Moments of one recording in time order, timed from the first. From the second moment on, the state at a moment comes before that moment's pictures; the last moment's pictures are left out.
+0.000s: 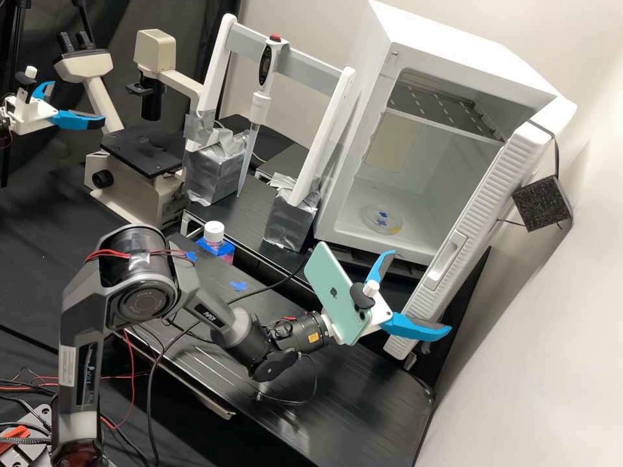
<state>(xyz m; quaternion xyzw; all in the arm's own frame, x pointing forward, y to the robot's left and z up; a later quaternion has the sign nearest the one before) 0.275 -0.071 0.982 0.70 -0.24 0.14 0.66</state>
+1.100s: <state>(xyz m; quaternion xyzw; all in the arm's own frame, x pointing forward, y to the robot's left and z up) 0.254 0.044 0.920 0.70 -0.01 0.21 0.69</state>
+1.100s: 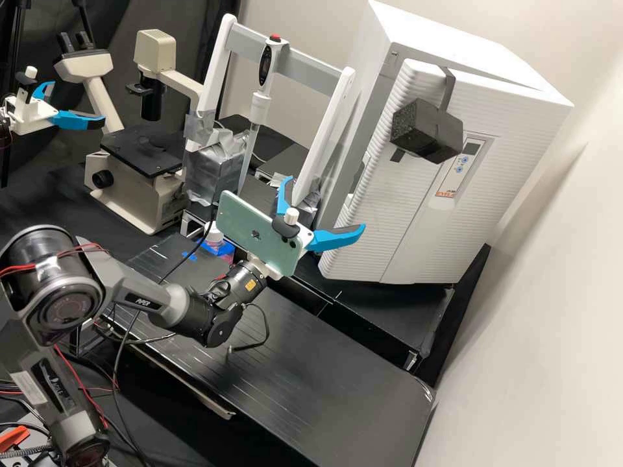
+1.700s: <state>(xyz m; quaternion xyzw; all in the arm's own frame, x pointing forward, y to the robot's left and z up) 0.249 0.068 0.892 0.72 0.01 0.21 0.67</state>
